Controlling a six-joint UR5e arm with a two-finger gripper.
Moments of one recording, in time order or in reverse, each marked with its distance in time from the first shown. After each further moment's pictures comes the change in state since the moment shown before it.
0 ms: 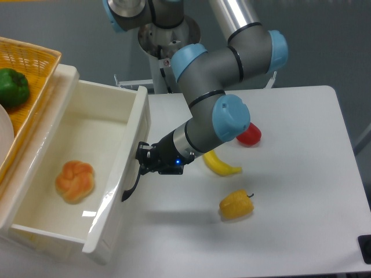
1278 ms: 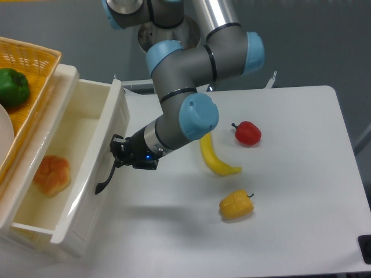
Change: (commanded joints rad) arm -0.090 0.032 -0.034 0.000 -0.020 -0.014
